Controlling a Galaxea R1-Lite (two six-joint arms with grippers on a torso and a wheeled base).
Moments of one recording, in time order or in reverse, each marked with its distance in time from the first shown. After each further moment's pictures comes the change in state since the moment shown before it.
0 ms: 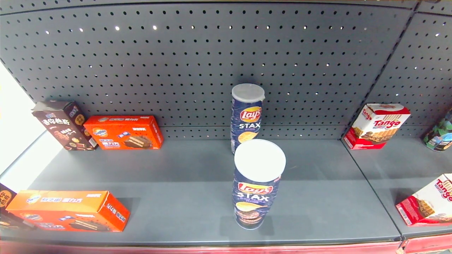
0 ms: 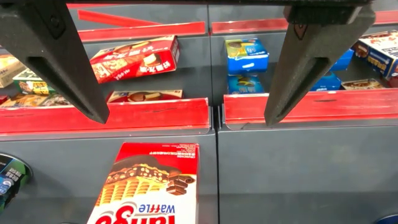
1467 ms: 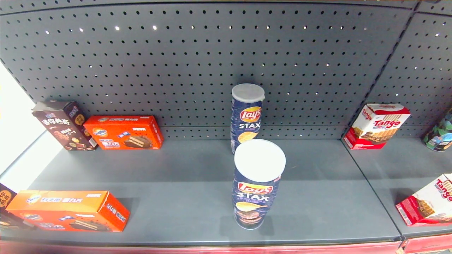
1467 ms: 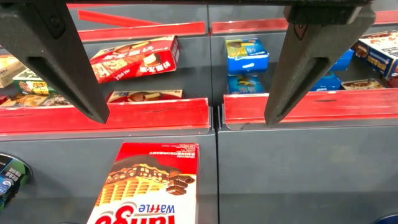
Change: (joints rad) left arm 0.000 0.000 0.000 0.000 0.002 -0.017; right arm 0.001 0.000 0.000 0.000 0.000 0.000
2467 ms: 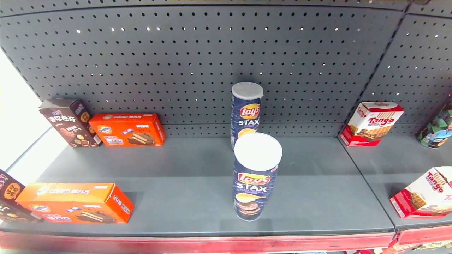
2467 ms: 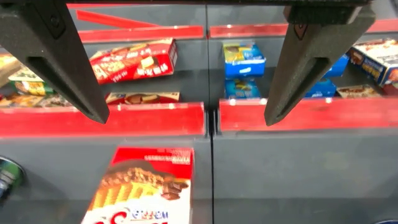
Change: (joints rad) left arm 0.000 0.000 0.000 -0.002 0.079 -0.045; right arm 0.000 0.000 0.000 0.000 0.019 -0.005
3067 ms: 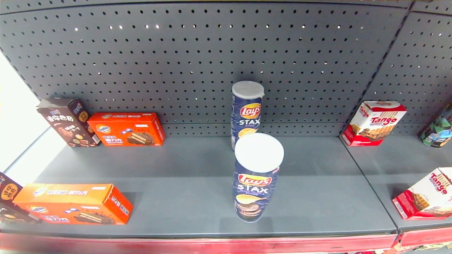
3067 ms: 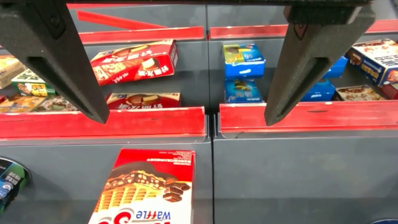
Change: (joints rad) left arm 0.000 0.000 0.000 0.000 0.001 -0.003; right arm 0.000 0.000 0.000 0.000 0.002 0.000
